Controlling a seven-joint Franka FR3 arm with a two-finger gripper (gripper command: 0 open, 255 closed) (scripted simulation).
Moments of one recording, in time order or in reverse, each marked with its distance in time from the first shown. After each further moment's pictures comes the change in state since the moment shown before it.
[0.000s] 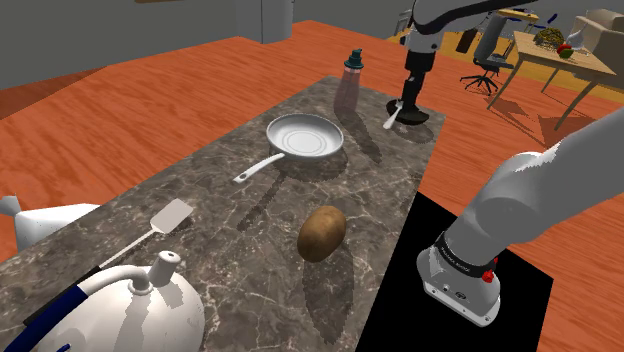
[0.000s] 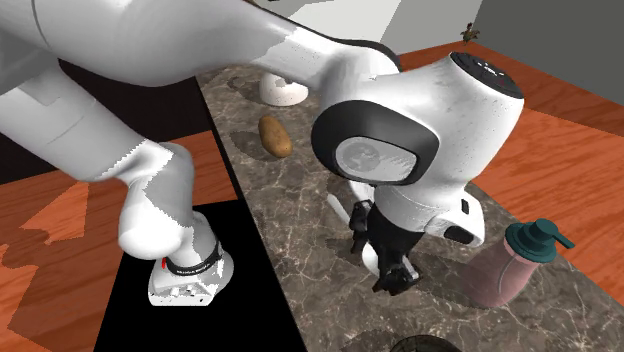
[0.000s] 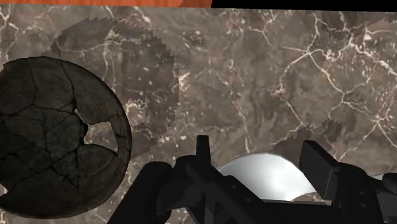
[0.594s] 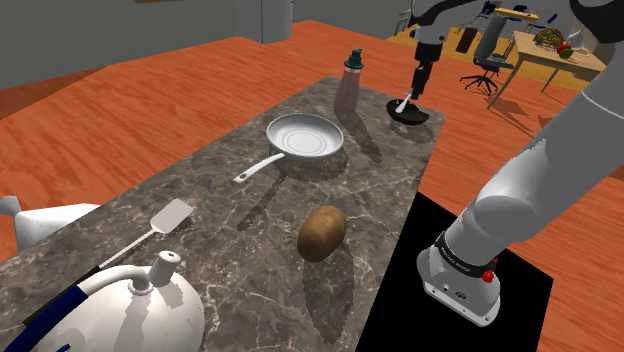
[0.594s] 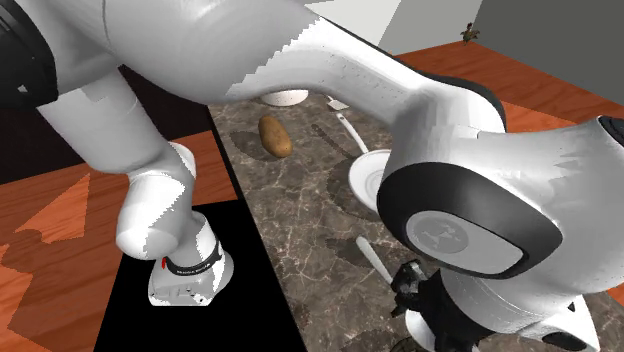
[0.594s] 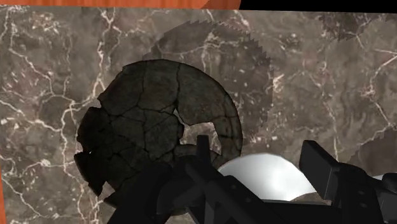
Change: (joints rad) arm -0.039 0.280 -0.156 0.269 0.074 0.016 -0.250
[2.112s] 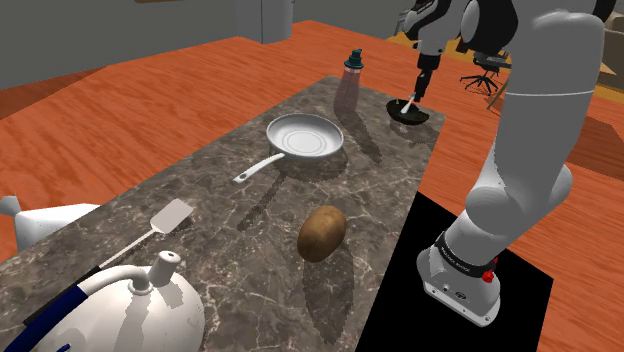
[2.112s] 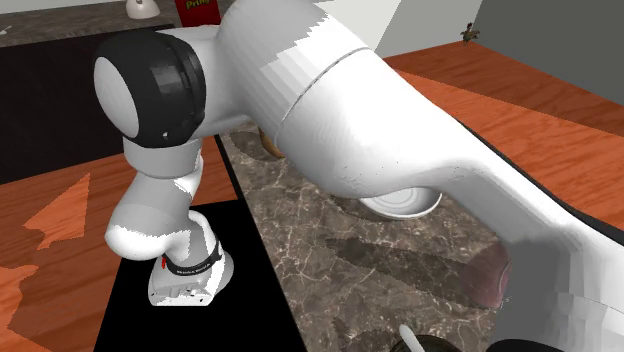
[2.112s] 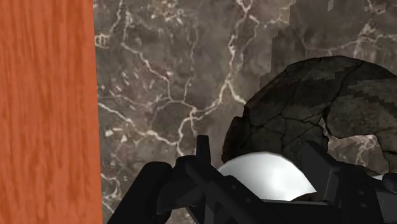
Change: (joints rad) arm -0.196 0.496 -0.058 0.376 0.276 0.052 -0.328
